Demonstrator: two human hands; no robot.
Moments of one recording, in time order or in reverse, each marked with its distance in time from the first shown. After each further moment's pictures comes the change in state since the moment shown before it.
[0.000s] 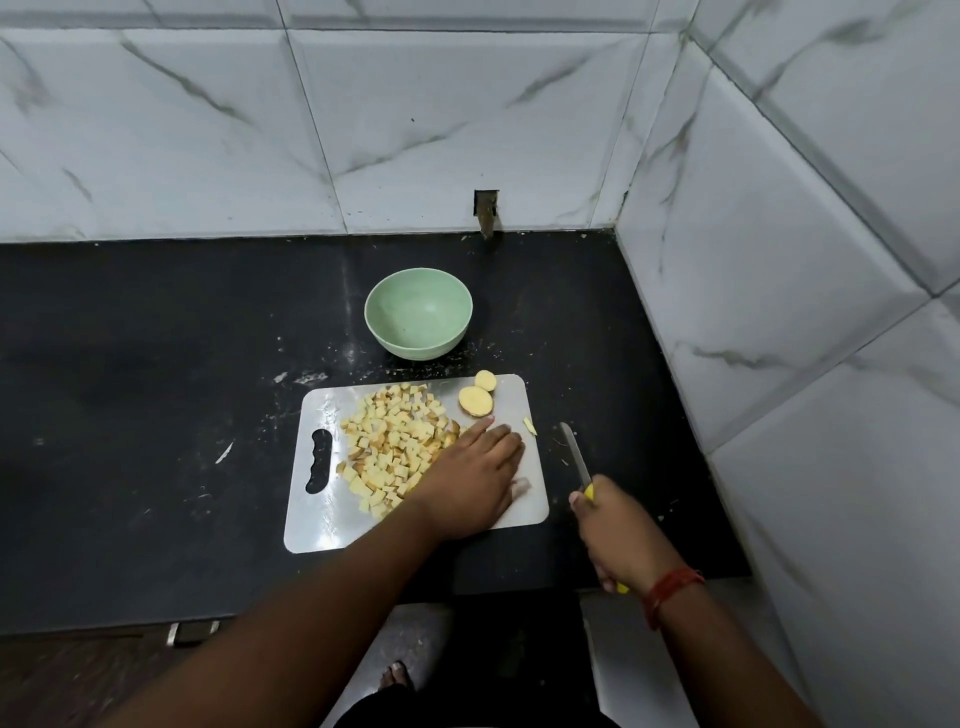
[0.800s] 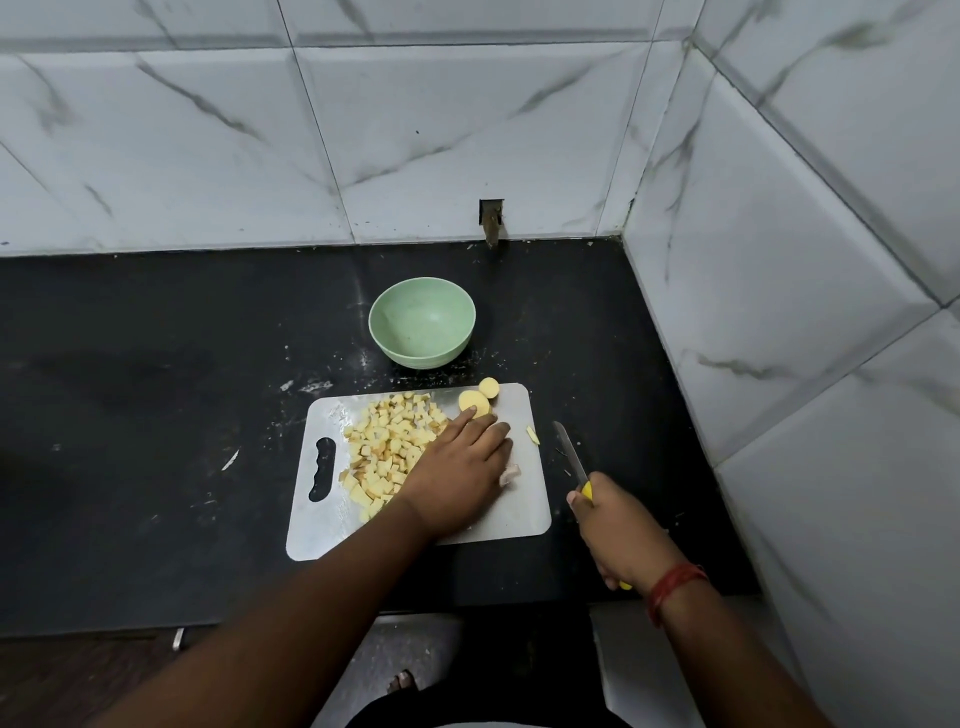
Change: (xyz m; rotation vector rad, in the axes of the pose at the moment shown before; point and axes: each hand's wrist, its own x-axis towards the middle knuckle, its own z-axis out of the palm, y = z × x) left_hand 0.001 -0.019 -0.004 0.065 0.036 -0.037; right_hand 0.012 -0.006 -0.009 -0.065 -0.036 -0.040
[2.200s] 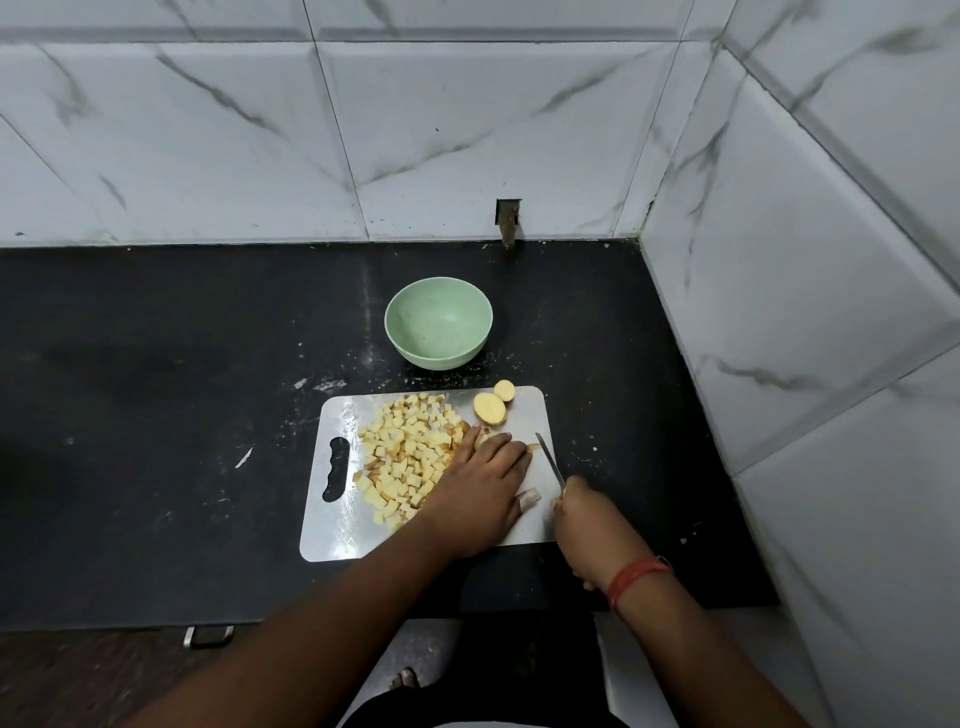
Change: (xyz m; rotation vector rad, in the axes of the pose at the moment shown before) left_hand -0.011 0.018 0.005 -0.218 -0.091 -0.135; right_hand 0.019 -0.023 0.036 -0.356 0.048 -0.012
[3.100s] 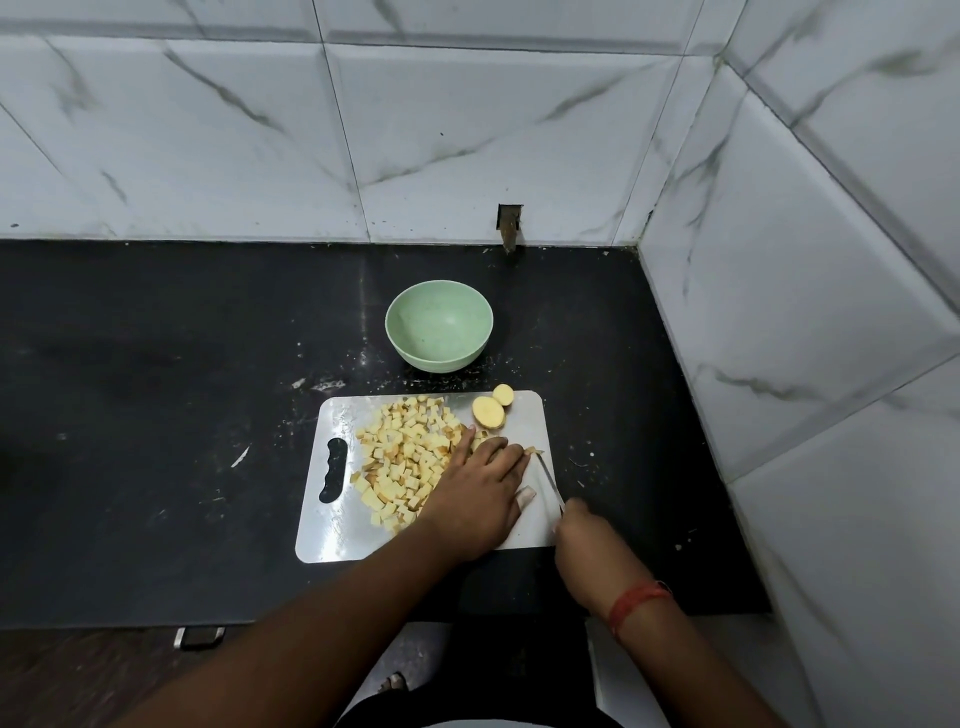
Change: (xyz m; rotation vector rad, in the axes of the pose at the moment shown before) left_hand 0.001 0.004 0.003 -0.008 0.018 -0.052; right_hand -0.003 0.014 0.016 -0.136 0.013 -0.052
